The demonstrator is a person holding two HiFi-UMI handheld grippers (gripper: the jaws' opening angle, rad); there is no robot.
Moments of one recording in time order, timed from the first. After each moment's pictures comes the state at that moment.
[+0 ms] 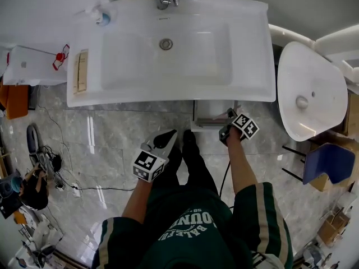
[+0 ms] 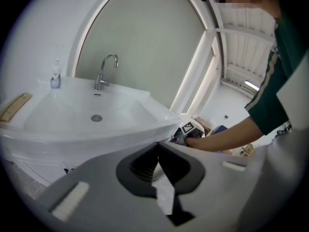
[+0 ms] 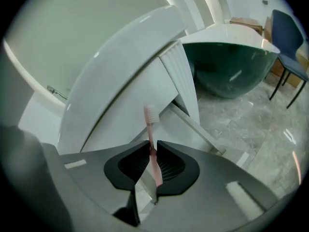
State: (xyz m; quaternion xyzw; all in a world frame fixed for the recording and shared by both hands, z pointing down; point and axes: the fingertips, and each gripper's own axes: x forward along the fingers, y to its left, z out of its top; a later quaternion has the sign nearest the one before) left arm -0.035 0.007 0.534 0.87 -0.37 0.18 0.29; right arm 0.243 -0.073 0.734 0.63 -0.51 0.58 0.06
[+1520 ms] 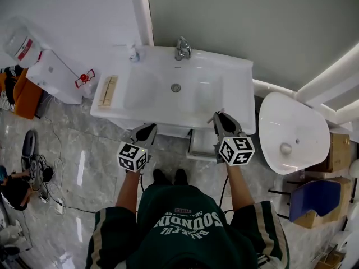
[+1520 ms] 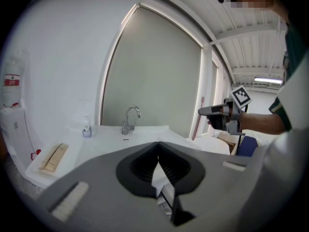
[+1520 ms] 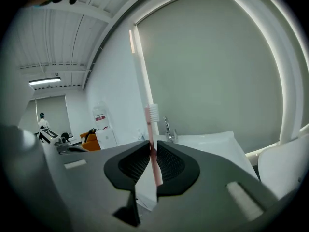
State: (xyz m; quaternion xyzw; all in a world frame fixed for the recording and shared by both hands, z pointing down) left arm -0.141 -0.035 0.382 0.84 -0.51 0.09 0.15; right arm 0.089 -0.109 0.306 0.46 -0.87 0.16 0.06
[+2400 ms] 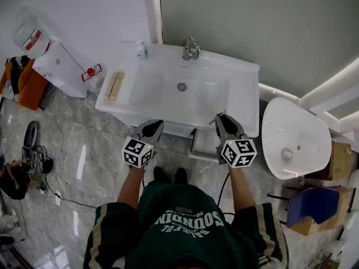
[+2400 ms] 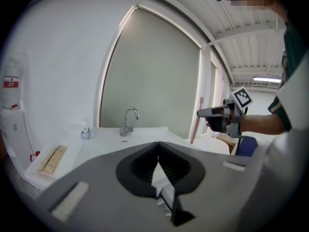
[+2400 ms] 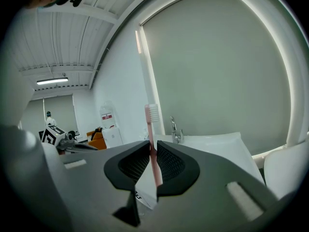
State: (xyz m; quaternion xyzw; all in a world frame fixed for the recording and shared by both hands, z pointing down) left arm -0.133 -0.033 0.373 0.85 -0.50 0.09 0.15; right arm 0.074 -0.098 0.301 0.43 -0.89 0.15 0.07
